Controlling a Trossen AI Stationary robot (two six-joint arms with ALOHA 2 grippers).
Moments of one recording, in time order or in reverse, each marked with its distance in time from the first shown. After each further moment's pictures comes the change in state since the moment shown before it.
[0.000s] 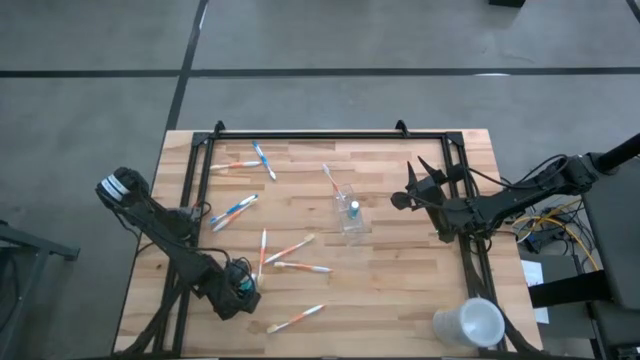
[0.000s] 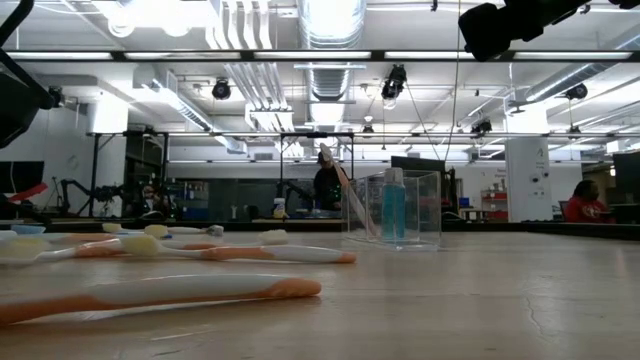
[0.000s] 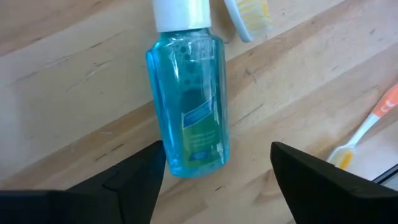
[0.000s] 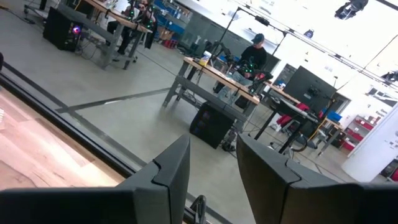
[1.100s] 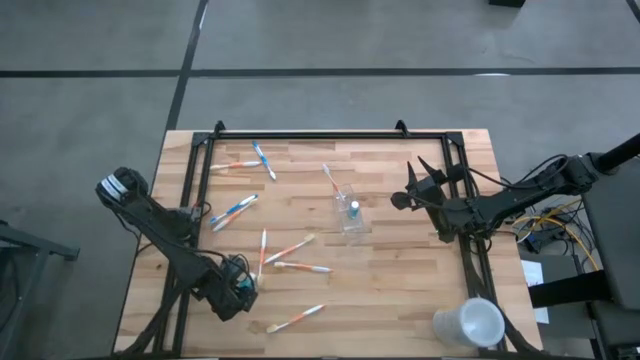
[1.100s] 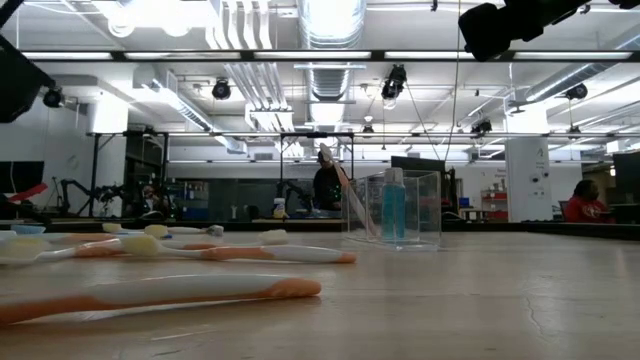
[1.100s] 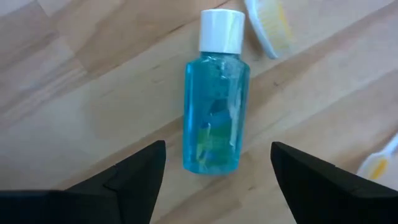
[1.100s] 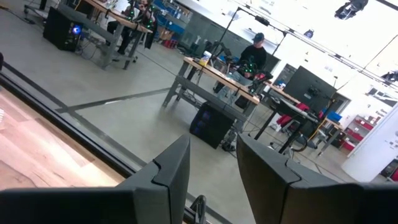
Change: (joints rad) left arm -0.001 -0.001 0.093 -0.247 -0.007 0.044; right arm 0.000 0.000 0.000 0.000 0.000 0.000
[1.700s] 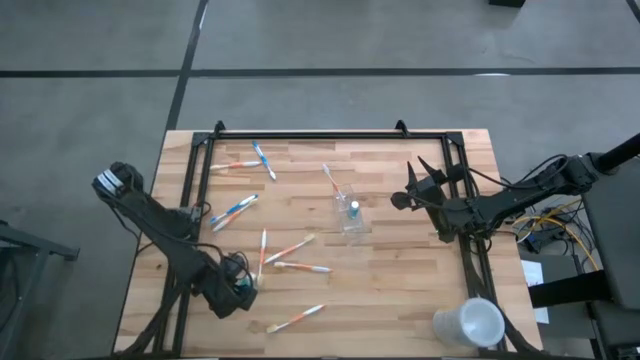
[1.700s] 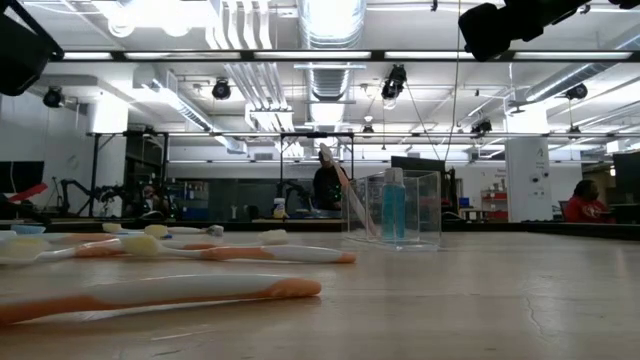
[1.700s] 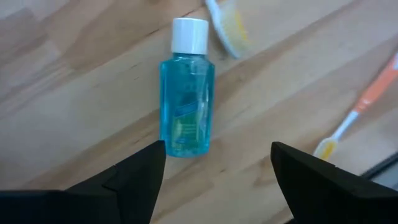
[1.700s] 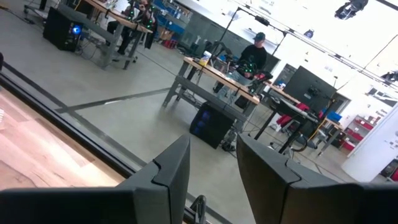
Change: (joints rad) left arm 0.010 -0.064 0.039 -0.039 -0.010 0.008; right arm 0.000 0.000 0.000 0.000 0.000 0.000
